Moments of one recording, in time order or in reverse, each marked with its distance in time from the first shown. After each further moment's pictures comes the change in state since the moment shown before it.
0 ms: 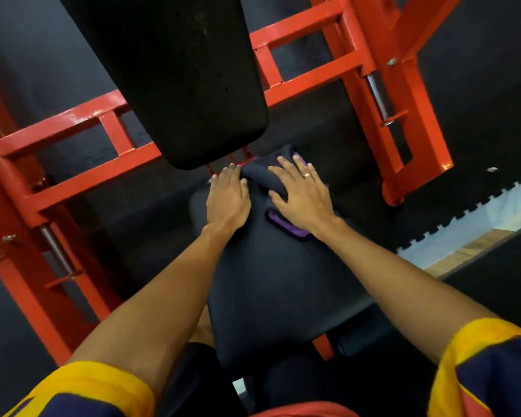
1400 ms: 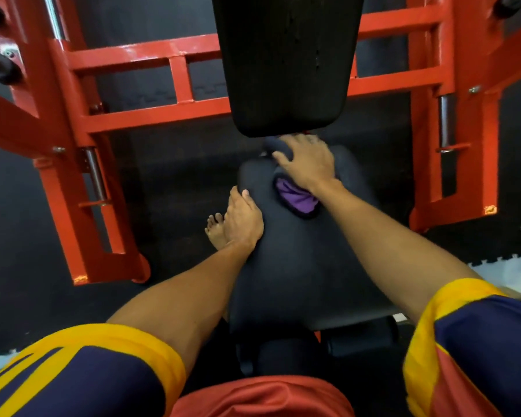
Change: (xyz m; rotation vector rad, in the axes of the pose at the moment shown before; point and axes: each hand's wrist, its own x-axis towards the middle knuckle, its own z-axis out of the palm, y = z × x) left_hand -0.093 -0.013 -0.017 -0.405 0.079 -0.787; right_hand 0.084 -0.078 0.015 -0.130 -0.152 -0.147
